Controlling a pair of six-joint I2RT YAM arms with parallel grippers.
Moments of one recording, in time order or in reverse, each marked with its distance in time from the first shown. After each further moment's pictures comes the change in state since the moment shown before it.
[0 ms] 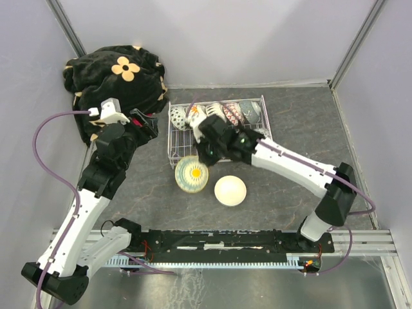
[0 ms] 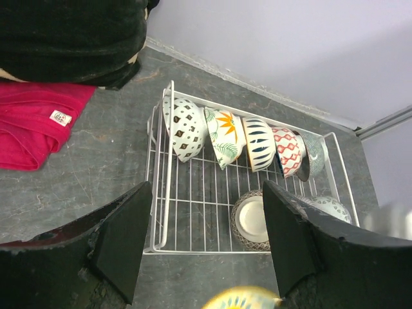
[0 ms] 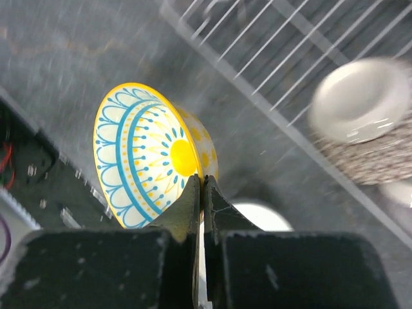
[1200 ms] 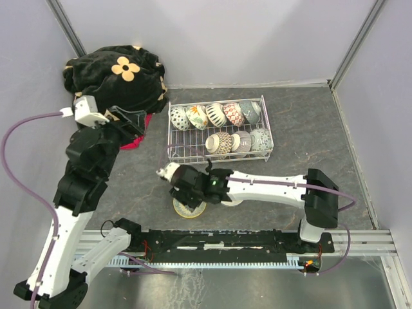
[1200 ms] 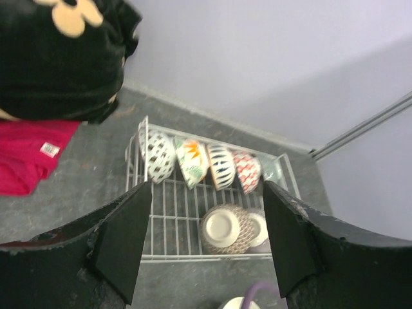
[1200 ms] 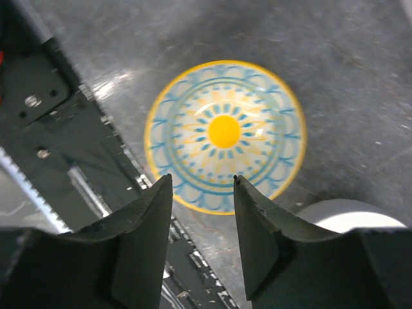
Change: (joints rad) left arm 0.000 -0.074 0.172 -0.132 0.014 0.001; right arm 0.343 0.068 -0.211 0.109 0.134 0.047
